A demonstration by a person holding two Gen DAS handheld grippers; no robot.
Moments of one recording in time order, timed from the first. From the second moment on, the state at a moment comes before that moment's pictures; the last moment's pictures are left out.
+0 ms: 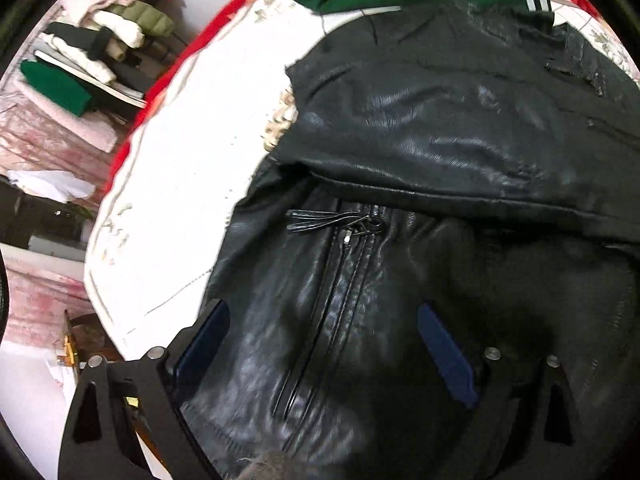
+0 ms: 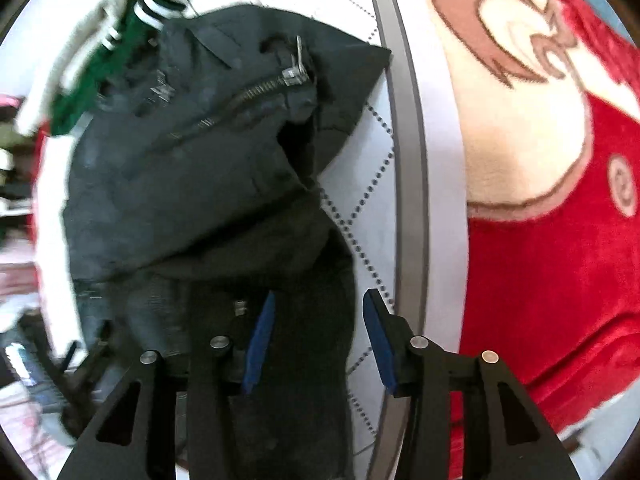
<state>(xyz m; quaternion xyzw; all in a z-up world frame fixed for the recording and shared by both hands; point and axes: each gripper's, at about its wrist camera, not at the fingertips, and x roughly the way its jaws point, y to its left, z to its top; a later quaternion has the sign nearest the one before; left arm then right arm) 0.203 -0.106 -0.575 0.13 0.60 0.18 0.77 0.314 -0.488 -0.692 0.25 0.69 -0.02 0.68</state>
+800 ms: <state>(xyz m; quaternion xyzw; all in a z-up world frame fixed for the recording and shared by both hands) 0.069 -0.409 -0.588 0.34 0.59 0.12 0.72 0.300 -0.667 -0.662 0.29 0.68 0.19 0.65</state>
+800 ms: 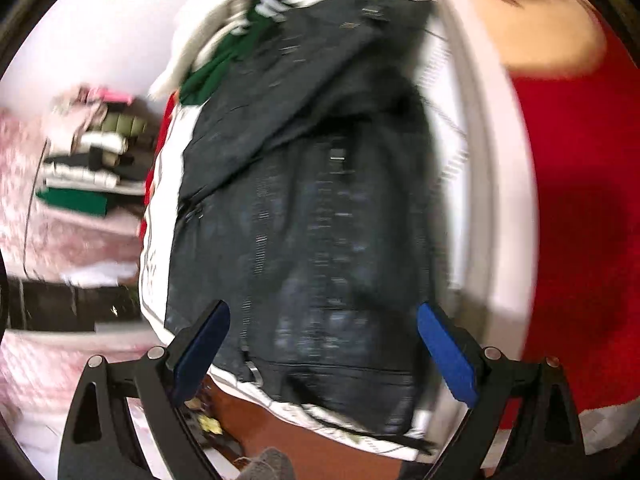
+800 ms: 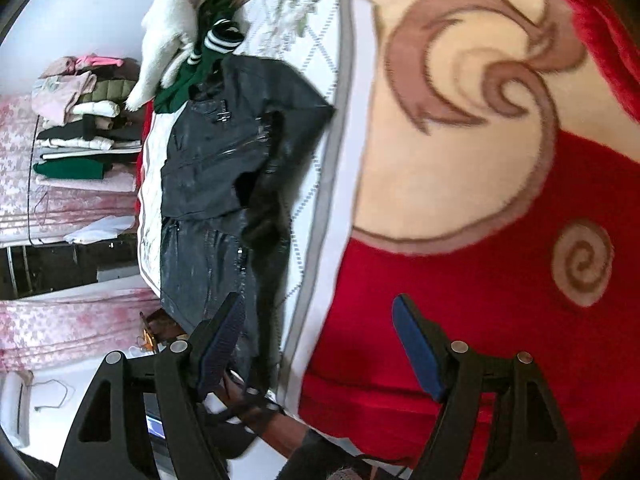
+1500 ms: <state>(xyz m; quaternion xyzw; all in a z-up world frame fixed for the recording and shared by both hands) 0.084 -0.375 -0.609 0.30 0.60 0.14 0.72 0.379 -0.575 -0.735 0.36 0.67 0.26 0.59</state>
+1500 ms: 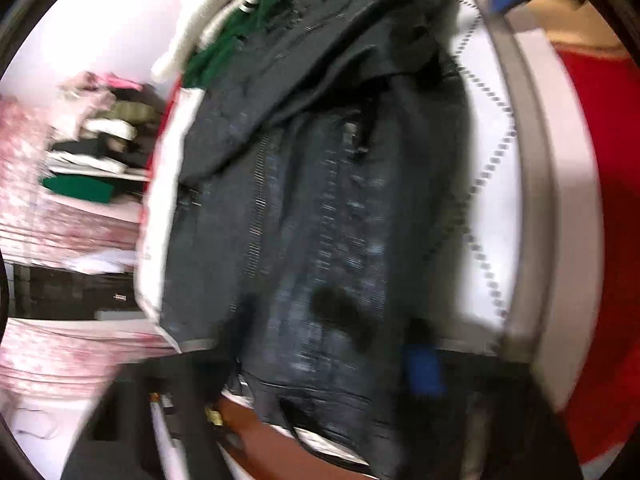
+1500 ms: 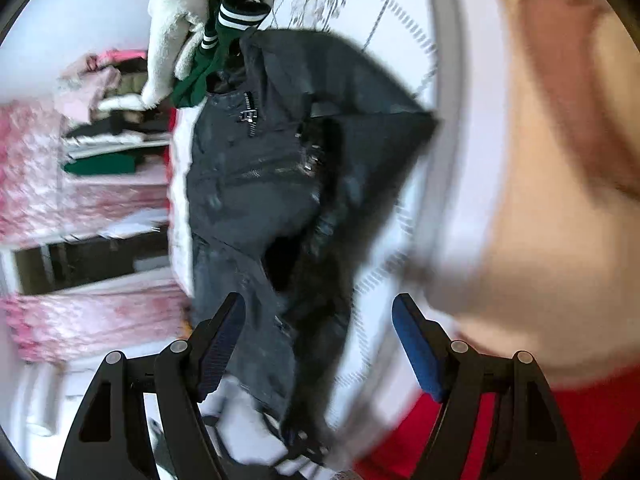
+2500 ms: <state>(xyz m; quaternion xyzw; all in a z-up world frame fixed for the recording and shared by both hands) 0.126 -0.149 -0.463 0.01 0.57 0.10 0.81 0.473 -0.307 -0.566 0.26 0.65 0.20 0.68</state>
